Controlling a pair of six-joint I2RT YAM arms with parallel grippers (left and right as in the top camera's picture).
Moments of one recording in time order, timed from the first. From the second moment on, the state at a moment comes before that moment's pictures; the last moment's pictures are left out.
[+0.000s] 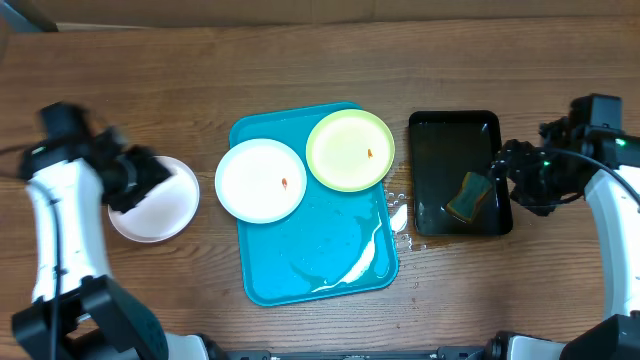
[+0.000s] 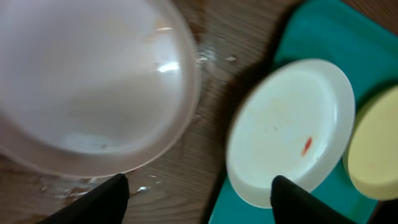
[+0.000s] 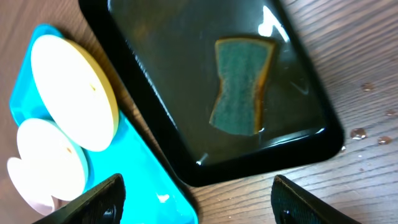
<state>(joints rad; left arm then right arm) 0.34 1.61 1.32 -1.06 0.26 -0.17 -0.19 1.47 1.23 -1.13 -0.37 0.39</state>
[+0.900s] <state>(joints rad) 0.00 1.82 1.22 -0.90 0.01 -0.16 -0.12 1.47 1.23 -1.15 -0.36 0.38</state>
